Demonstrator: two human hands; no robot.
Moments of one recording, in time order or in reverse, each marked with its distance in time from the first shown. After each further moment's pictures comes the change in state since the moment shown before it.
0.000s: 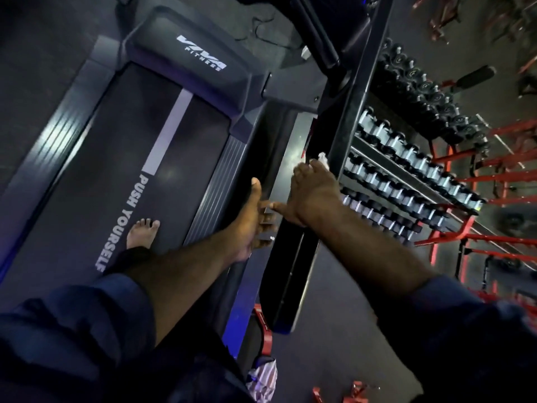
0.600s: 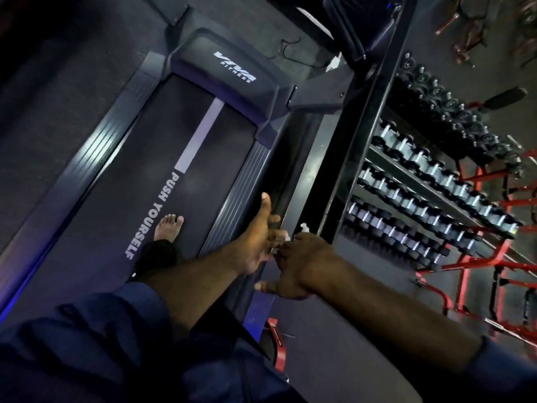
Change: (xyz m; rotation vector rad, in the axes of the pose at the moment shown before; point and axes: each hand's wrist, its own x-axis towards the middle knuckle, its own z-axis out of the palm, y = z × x) left_hand -0.059 -0.074 -0.023 -0.012 0.068 -0.008; right_hand -0.123 -0.118 0.045 0.113 -0.087 -0.448
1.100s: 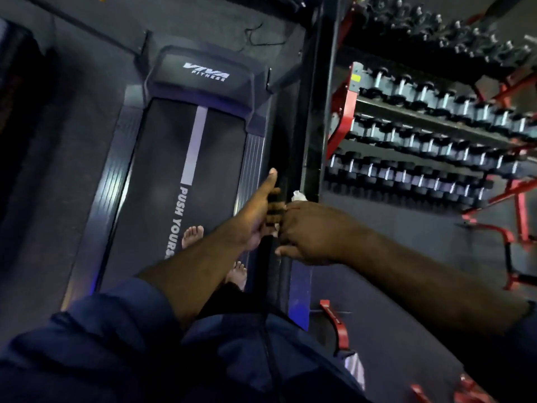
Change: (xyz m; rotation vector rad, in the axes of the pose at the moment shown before) left_hand -0.022 -0.004 0.024 0.241 -0.012 0.044; right_hand -0.012 0.011 0.079 0.256 0.920 -0.279
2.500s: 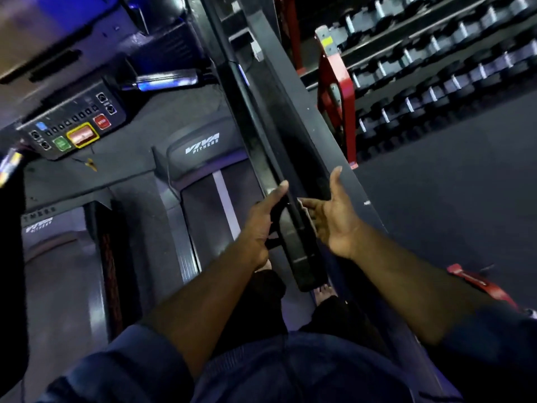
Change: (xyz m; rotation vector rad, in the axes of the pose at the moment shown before) left_hand 0.006 0.077 0.083 0.537 0.174 0.095; right_hand -0.013 0.061 0.059 2.539 0.887 0.868
